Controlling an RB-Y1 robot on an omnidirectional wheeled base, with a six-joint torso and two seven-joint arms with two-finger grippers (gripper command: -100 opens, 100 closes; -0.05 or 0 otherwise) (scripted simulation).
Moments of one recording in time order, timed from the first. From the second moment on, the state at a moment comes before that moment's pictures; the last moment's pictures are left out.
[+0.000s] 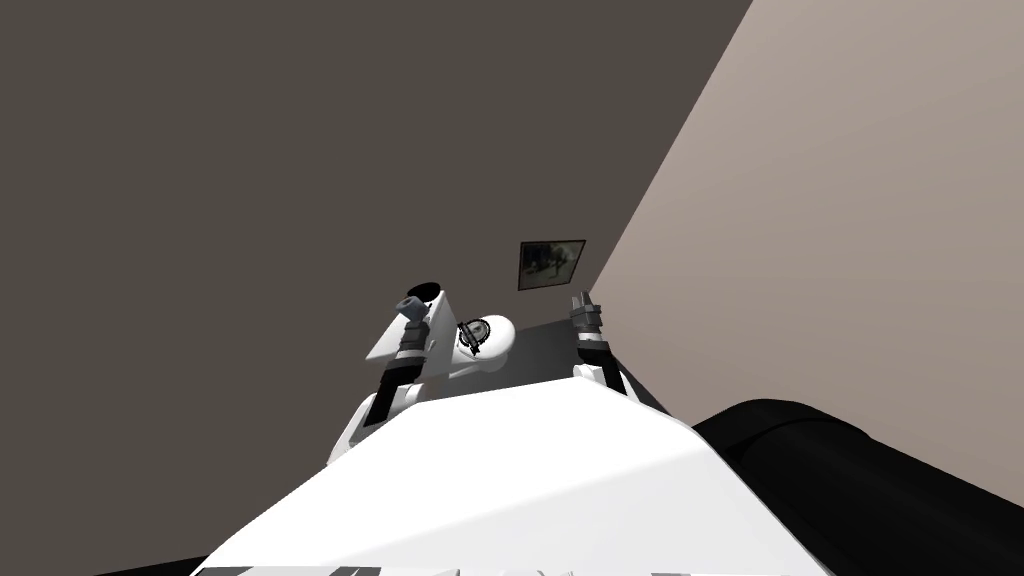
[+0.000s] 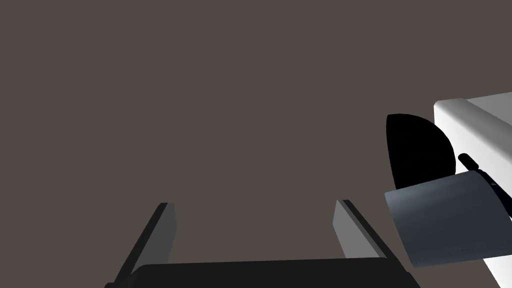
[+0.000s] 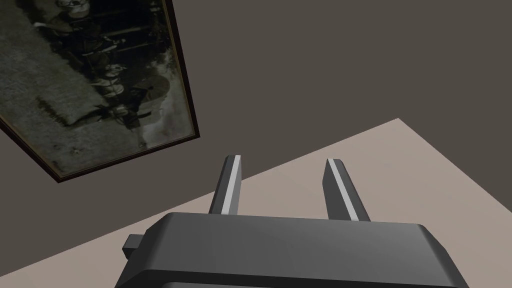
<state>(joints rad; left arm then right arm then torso) 0.41 0.19 0.06 -1.96 0.02 -0.32 -0.11 0.55 -0.04 -0.05 -2.21 -0.08 -0.37 -0.15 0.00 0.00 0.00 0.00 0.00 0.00</state>
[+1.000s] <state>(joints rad) 0.37 0.16 0.10 -1.74 0.10 -0.22 -0.04 0.55 -0.04 -0.05 -2.21 -0.08 -0.37 -0.15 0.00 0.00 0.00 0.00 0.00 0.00</state>
